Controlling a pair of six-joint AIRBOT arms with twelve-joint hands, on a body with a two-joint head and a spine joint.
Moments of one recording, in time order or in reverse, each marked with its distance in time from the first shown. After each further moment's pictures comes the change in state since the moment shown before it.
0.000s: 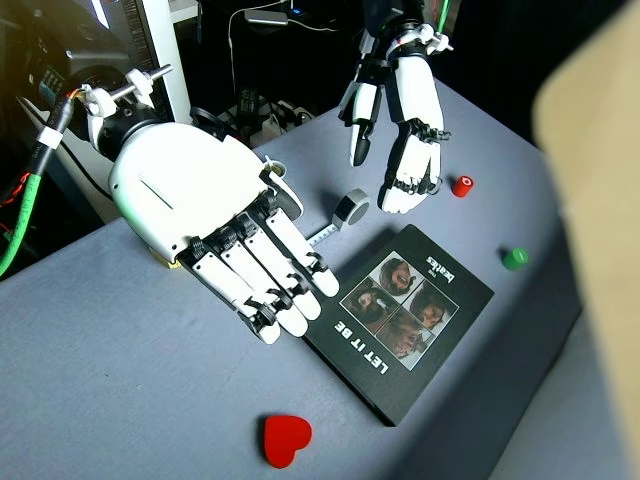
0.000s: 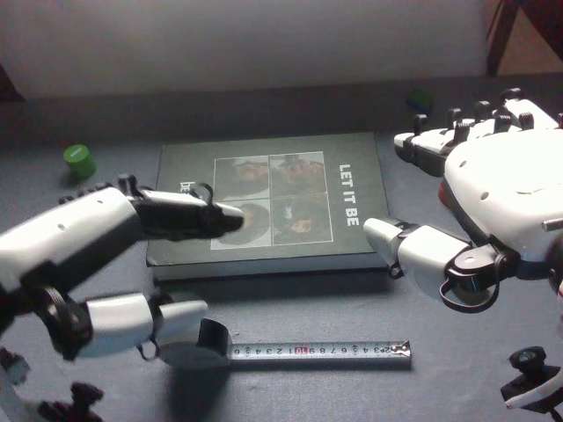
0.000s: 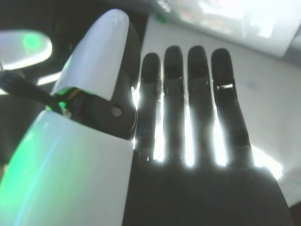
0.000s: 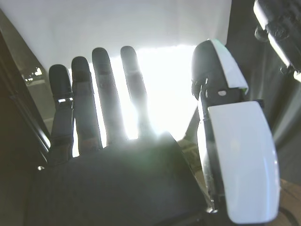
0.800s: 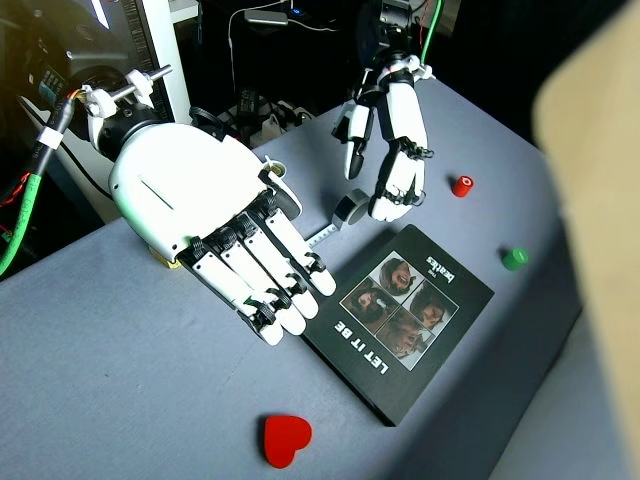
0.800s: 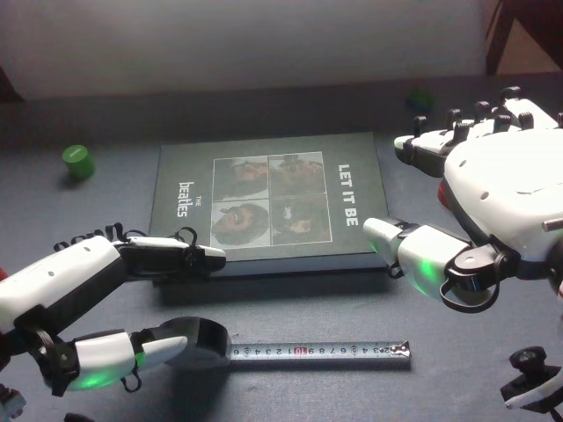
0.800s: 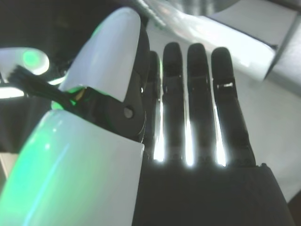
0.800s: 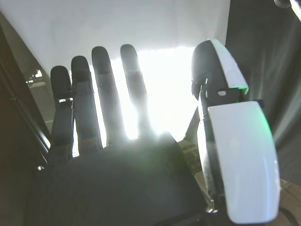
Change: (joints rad) left arm 0.174 -0.116 0.124 0.043 -0.147 -0.120; right arm 0.000 0.000 0.000 0.000 0.000 0.002
